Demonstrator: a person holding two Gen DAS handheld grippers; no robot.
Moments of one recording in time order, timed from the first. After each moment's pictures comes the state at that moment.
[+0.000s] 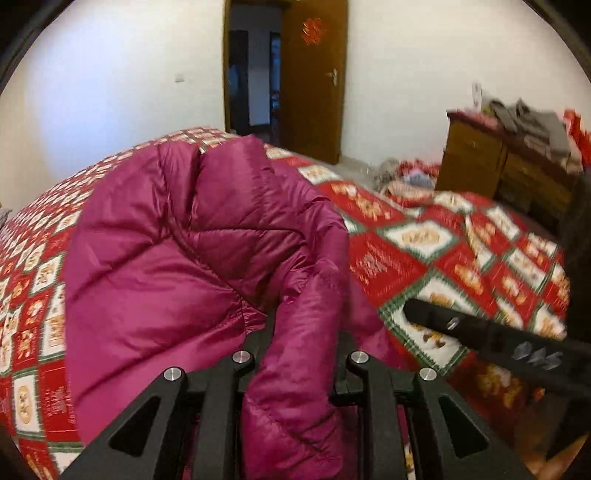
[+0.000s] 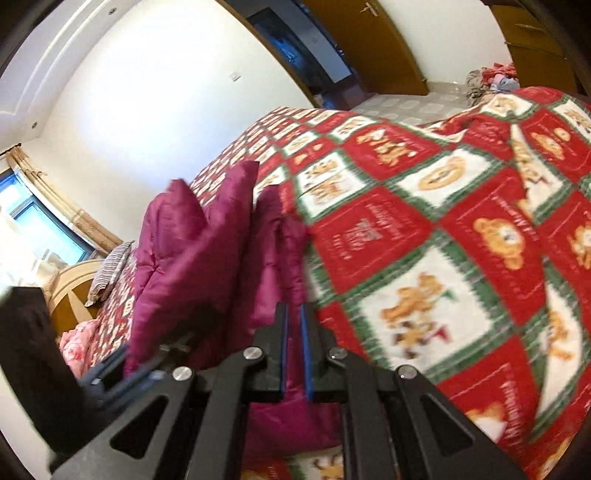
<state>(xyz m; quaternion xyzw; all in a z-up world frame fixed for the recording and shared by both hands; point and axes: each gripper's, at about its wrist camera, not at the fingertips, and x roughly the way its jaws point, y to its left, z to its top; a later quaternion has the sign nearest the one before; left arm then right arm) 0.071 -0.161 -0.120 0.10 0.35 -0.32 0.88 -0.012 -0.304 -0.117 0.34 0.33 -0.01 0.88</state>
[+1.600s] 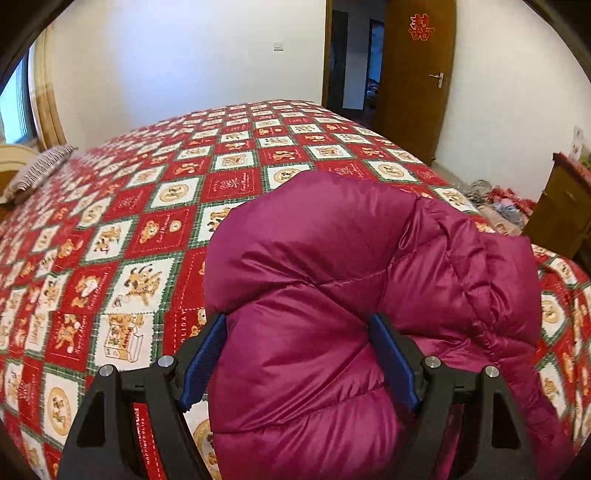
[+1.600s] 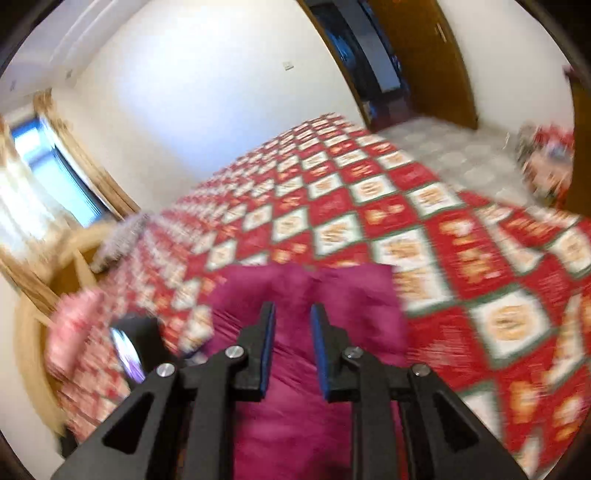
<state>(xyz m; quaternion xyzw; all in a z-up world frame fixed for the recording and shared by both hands) 0.181 -0.014 -0.099 0.05 0.39 -0.14 0.91 0.100 -0.267 -0.015 0.28 0.34 0.05 0.90</state>
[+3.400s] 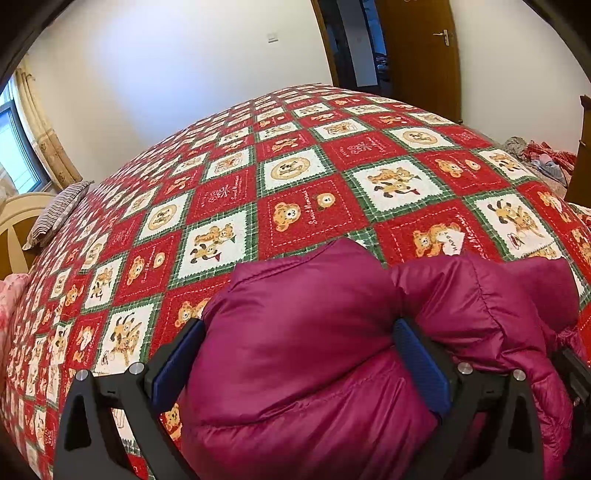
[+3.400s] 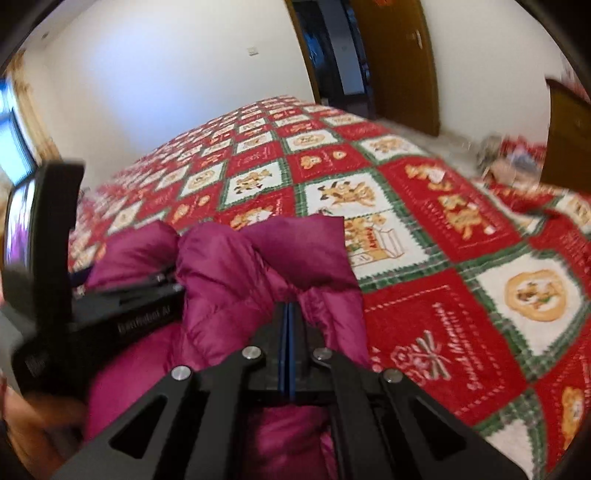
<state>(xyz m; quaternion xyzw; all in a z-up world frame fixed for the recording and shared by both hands) 0.247 -0.069 -0.145 0.16 0.39 -0.08 0.90 0.119 -0.271 -0.141 0.17 0.37 -0.06 0.91</state>
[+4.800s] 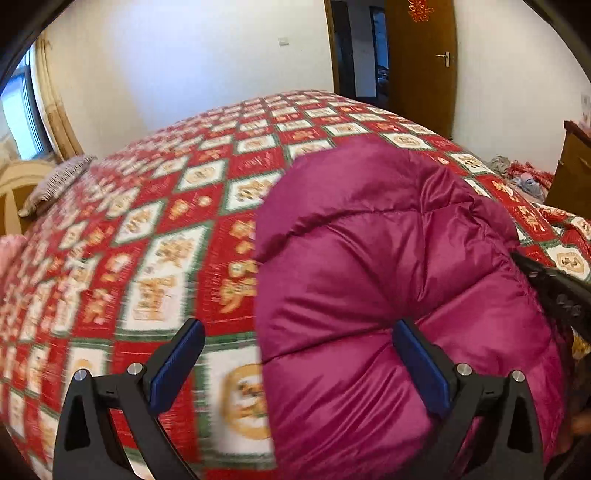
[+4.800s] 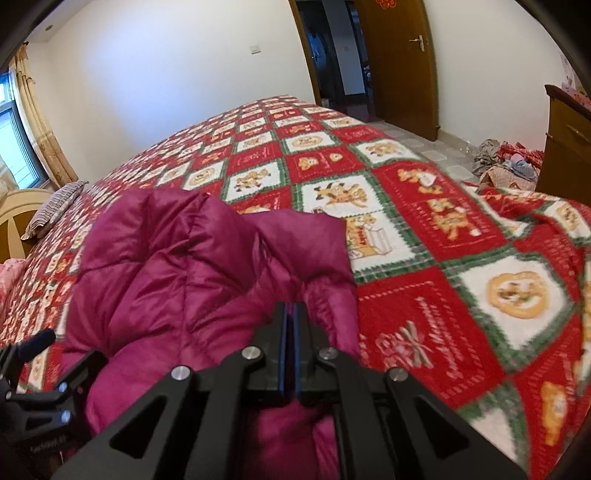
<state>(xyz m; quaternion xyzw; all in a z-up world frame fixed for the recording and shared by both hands) 0.149 0.011 -0.117 0.11 0.39 -0.10 0.91 0.101 -0.279 -0.124 0.16 0.37 -0.06 0.91</state>
